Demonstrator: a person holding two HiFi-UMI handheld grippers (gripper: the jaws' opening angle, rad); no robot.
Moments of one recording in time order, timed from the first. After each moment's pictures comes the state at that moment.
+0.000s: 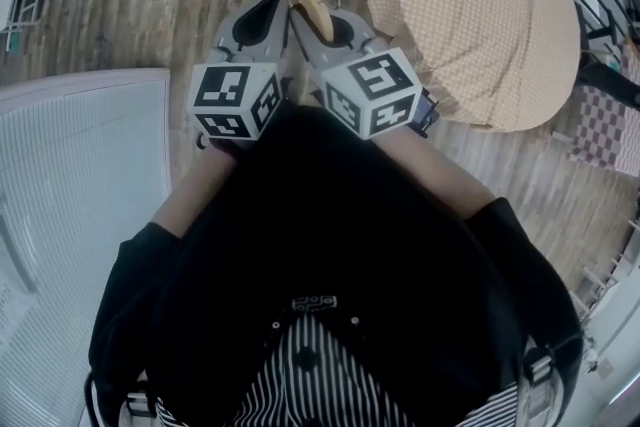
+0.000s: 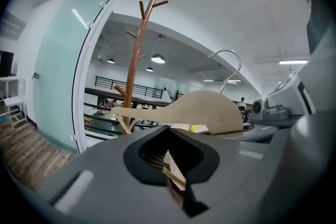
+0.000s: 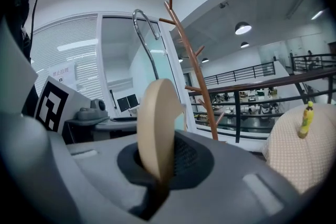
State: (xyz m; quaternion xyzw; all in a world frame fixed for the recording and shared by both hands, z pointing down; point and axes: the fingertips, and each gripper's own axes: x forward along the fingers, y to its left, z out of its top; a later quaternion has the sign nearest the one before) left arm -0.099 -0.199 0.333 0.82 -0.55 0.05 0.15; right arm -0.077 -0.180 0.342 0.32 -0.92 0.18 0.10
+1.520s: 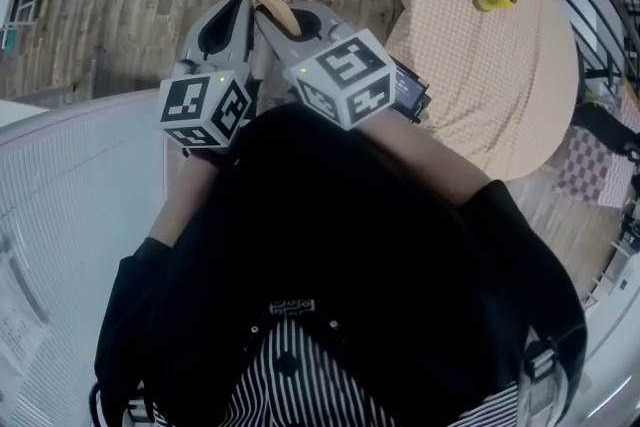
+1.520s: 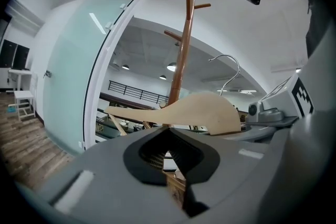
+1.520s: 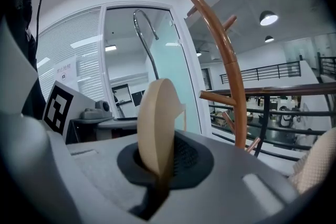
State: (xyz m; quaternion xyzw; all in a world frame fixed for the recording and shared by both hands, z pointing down) left arm -0.234 -0.356 0.328 0.78 -0.61 -0.01 0.15; right arm -0.210 -0.339 0.339 0.21 -0.96 0.15 0.13
